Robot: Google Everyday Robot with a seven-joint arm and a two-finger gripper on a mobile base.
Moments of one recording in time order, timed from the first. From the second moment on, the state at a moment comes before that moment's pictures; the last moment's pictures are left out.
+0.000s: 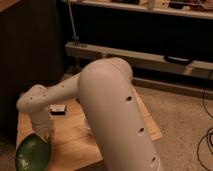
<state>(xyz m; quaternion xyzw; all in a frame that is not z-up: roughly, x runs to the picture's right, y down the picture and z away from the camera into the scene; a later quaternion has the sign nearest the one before) -0.306 0.246 0.722 -0.42 0.13 0.31 0.84</state>
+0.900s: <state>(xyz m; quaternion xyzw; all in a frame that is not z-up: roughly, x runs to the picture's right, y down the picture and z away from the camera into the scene) -0.314 0.143 0.804 -0.38 0.15 0.37 0.83</state>
